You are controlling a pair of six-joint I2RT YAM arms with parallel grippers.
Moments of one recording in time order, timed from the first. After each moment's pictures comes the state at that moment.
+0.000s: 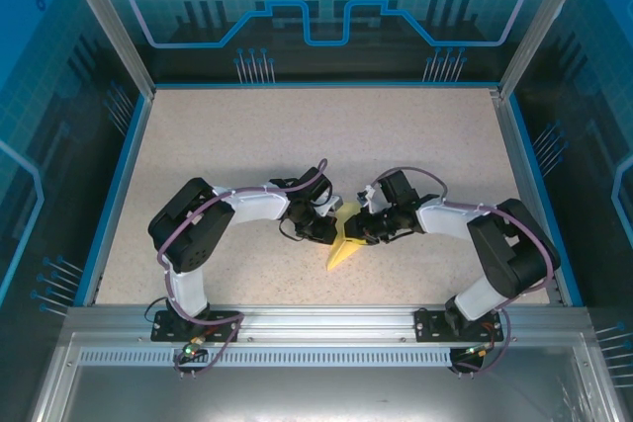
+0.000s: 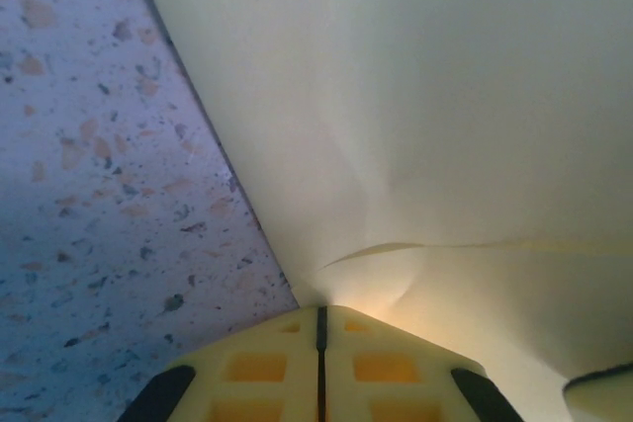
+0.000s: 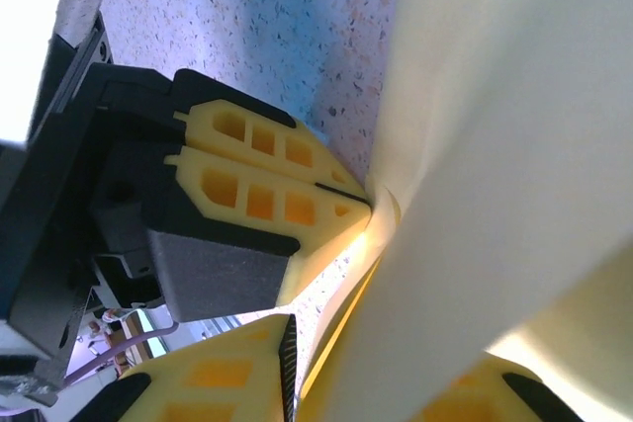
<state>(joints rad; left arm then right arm) -0.70 1.86 1.05 -0.43 0.47 -0.40 0.48 1.57 0.66 -0.16 -0.78 0.67</state>
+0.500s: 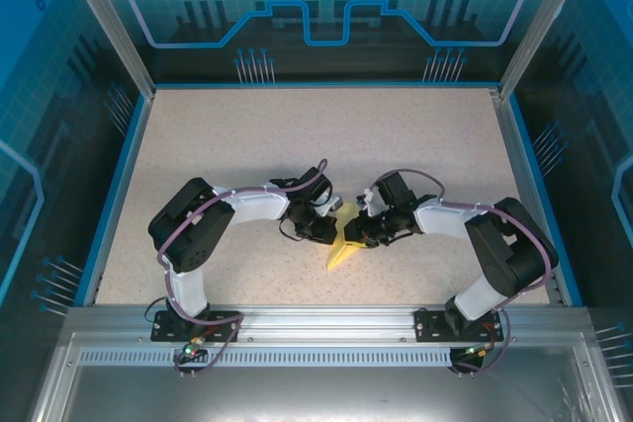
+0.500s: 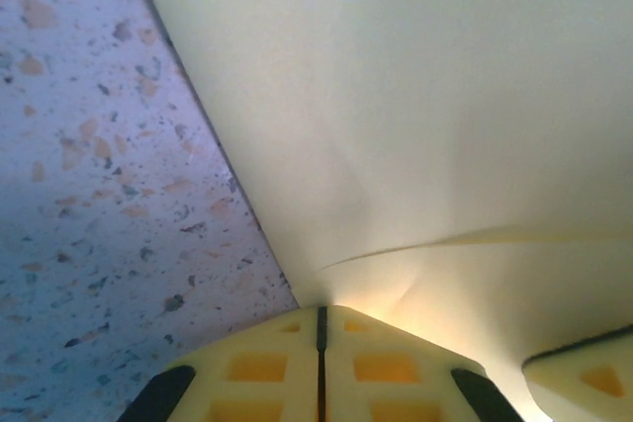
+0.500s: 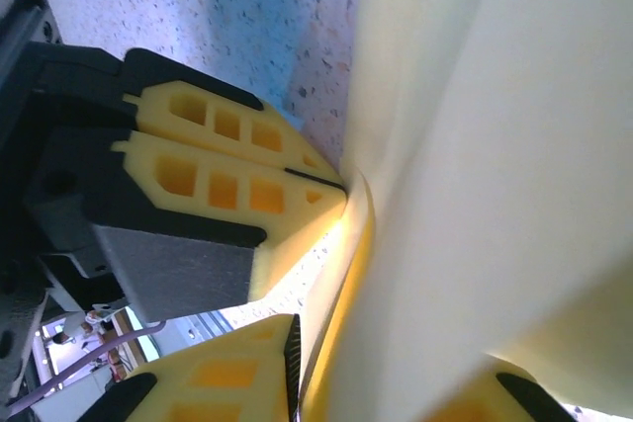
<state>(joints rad) -0.70 1.87 1.05 -0.43 0.47 -0.40 0.50 1.58 0.66 -0.20 -0.75 0.67</state>
